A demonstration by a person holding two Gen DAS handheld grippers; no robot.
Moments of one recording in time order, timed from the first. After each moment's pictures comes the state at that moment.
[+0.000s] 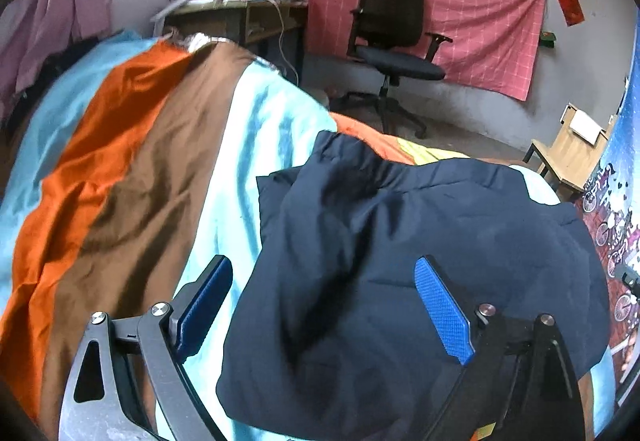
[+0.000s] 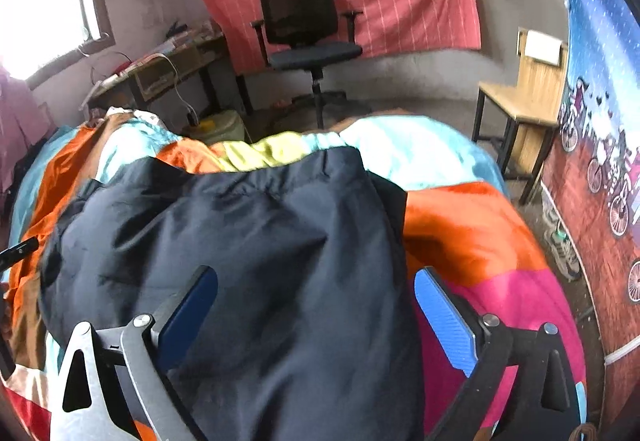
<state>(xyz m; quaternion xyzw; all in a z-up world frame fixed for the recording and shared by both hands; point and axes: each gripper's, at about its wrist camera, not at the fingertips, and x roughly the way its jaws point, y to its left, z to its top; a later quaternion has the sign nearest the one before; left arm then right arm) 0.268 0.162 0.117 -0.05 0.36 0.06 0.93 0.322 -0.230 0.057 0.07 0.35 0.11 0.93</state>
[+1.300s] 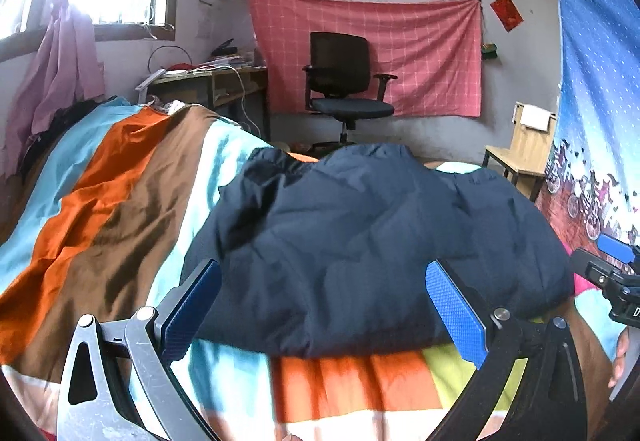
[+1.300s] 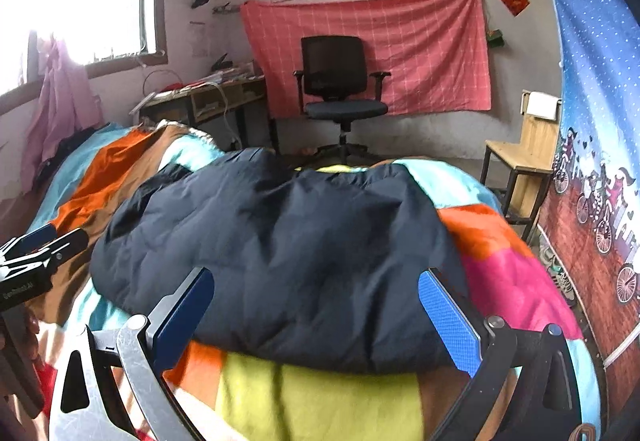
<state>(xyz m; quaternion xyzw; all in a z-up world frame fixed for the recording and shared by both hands) 0.144 0.076 0.107 0.02 0.25 0.00 0.97 0.172 -0.165 0.064 0.04 0.26 0.14 0.96</state>
